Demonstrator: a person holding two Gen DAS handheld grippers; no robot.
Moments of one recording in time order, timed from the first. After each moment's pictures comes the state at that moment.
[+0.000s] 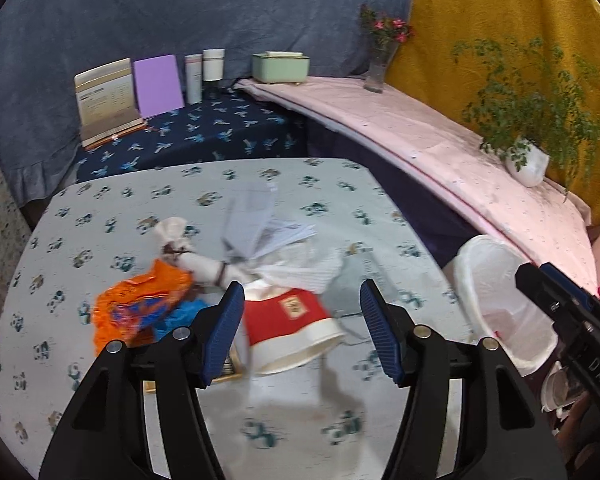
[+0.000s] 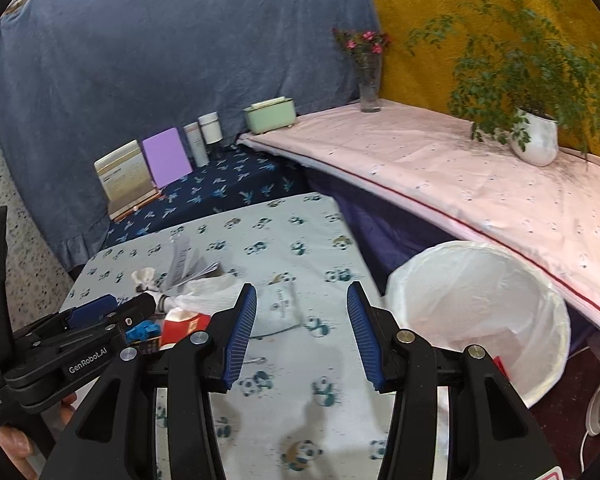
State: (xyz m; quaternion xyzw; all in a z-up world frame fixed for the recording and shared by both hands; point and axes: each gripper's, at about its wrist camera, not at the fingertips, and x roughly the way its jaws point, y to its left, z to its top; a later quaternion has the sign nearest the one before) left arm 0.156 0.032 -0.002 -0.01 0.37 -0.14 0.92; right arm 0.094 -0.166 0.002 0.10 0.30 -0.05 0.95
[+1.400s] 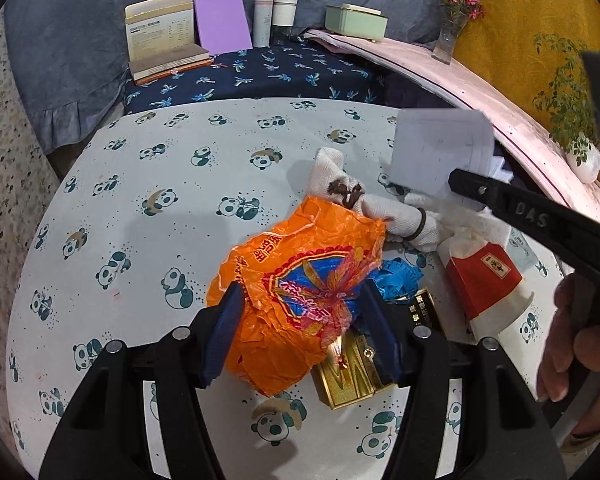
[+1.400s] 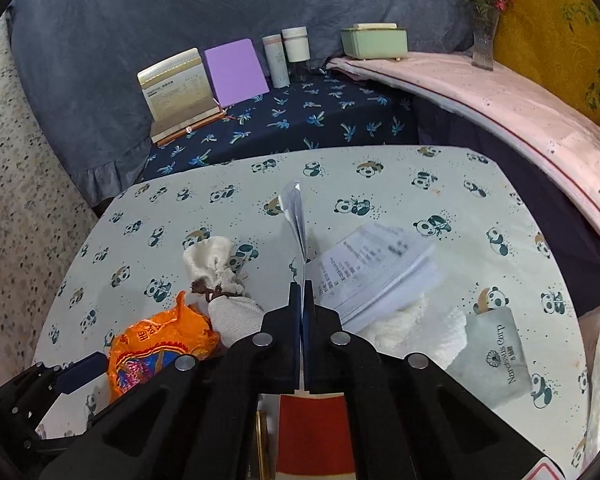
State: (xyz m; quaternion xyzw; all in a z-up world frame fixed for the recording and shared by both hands) left arm 0.205 0.156 -0.074 -0.02 0.44 -0.09 0.89; right arm 0.254 -0.018 -0.066 0.05 0.39 0.07 0.91
